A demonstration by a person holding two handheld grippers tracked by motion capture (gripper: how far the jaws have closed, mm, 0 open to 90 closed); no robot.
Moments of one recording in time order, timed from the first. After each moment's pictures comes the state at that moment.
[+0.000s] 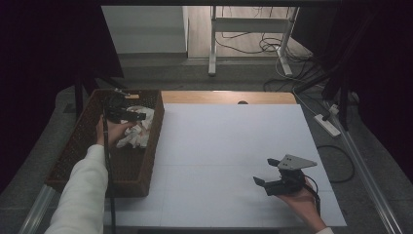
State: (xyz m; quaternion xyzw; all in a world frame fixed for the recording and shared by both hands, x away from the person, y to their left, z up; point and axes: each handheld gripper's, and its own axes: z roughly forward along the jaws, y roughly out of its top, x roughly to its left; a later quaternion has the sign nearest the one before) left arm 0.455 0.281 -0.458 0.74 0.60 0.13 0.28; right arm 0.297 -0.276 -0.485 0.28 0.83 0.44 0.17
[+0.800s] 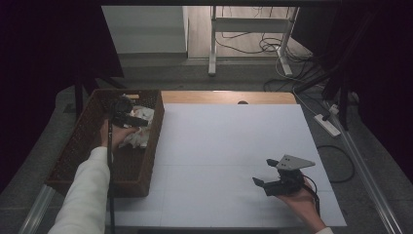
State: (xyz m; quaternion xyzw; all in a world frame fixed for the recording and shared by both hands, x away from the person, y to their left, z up) left arm 0.463 0.275 -0.485 0.75 0.61 0.11 0.23; right arm 0.298 -0.274 -0.487 0.28 0.84 0.44 0.16
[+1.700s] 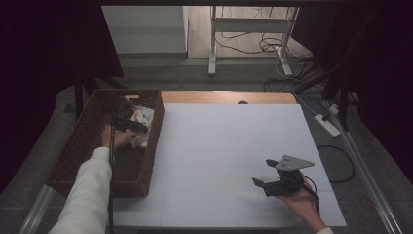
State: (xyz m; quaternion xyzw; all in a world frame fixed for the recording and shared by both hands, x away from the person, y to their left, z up) left arm 0.469 0.278 -0.510 0.75 0.63 0.08 0.18; right arm 0.297 -0.273 -0.487 0.28 0.84 0.43 0.16
